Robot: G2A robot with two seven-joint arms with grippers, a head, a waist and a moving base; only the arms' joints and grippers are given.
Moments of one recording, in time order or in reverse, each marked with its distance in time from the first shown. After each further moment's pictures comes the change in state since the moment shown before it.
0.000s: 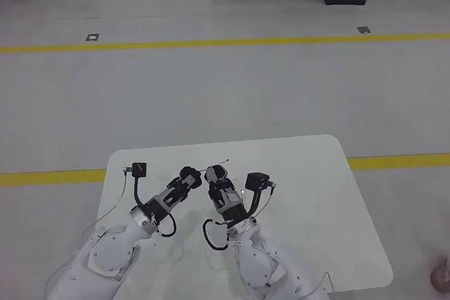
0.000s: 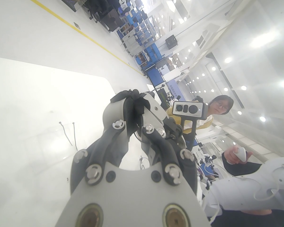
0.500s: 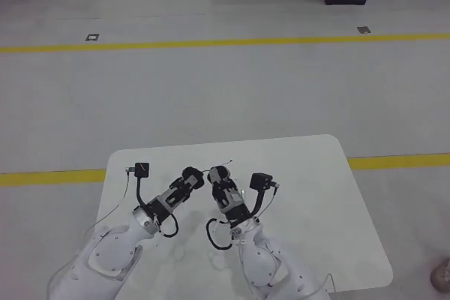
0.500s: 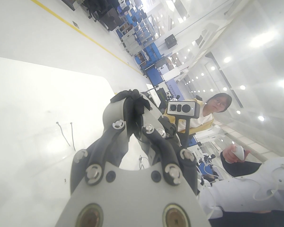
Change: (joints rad) left arm -0.009 -0.005 0.018 0.002 0.004 0.001 0.003; right arm -0.026 -0.005 0.038 0.005 0.026 -0.048 0.016
